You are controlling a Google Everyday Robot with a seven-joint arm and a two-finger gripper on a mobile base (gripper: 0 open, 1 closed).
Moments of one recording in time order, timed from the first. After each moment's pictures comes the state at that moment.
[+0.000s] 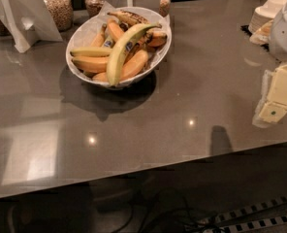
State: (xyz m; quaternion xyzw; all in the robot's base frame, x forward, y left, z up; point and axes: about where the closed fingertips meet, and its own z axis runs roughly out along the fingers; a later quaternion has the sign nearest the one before) arm 0.438 -0.217 0.976 -0.60 0.78 -0.03 0.16
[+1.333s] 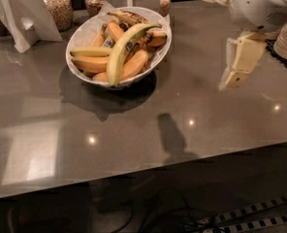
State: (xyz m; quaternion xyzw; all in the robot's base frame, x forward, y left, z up) arm 0.497 -0.145 1.017 -0.72 0.64 -0.06 0.27
